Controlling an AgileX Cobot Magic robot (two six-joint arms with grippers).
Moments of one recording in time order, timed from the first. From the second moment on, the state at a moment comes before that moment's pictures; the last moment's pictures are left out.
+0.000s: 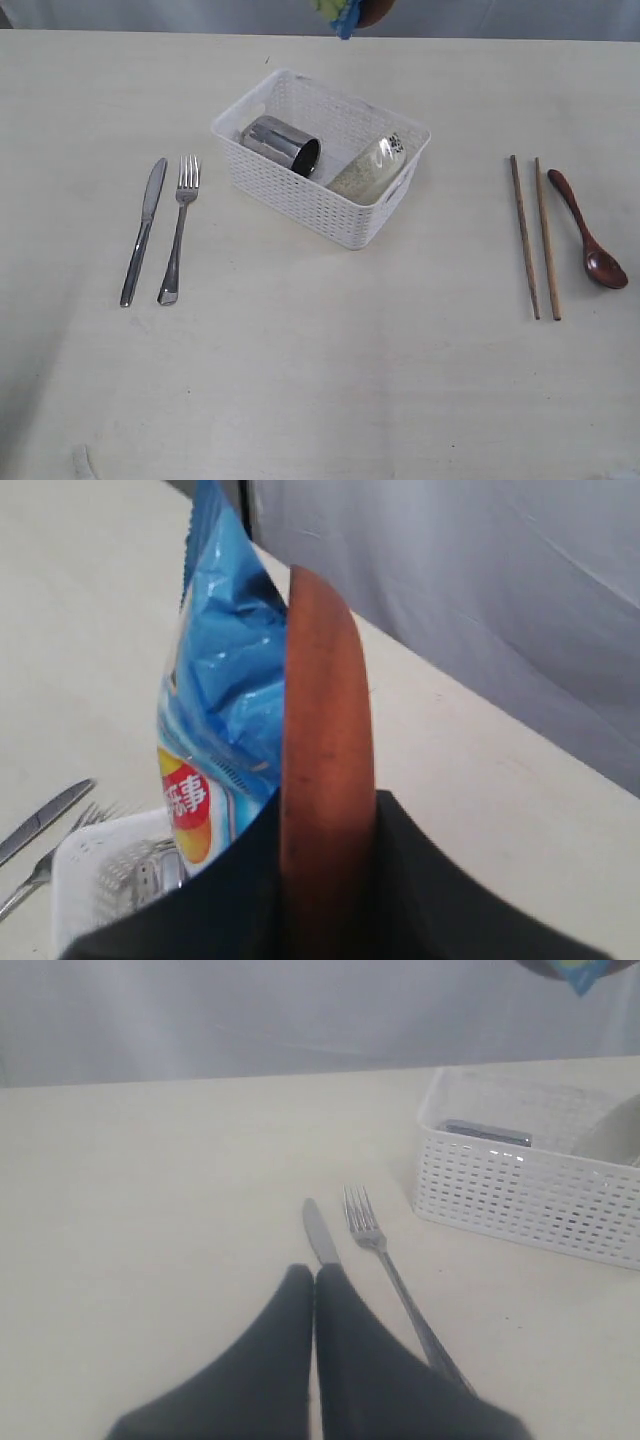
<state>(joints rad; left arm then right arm) -0.22 0.00 0.00 -0.17 0.34 0.11 0.34 1.83 -1.72 0.45 0.72 -0.57</state>
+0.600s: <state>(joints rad) -0.22 0.00 0.00 -0.17 0.34 0.11 -0.29 2.20 -1.73 1.01 1.01 -0.61</state>
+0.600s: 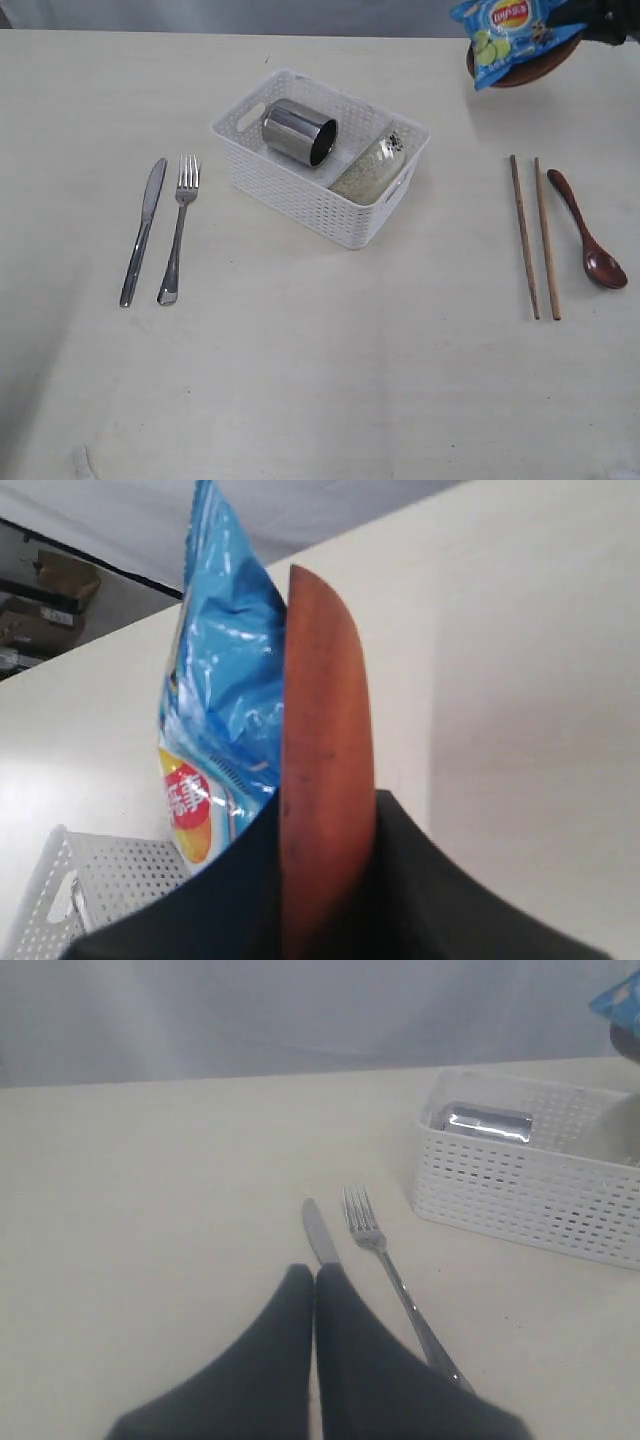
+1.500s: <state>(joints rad) -0.22 0.00 0.00 -0.17 0.34 0.11 -0.34 2.41 -1.73 1.05 0.92 -0.64</state>
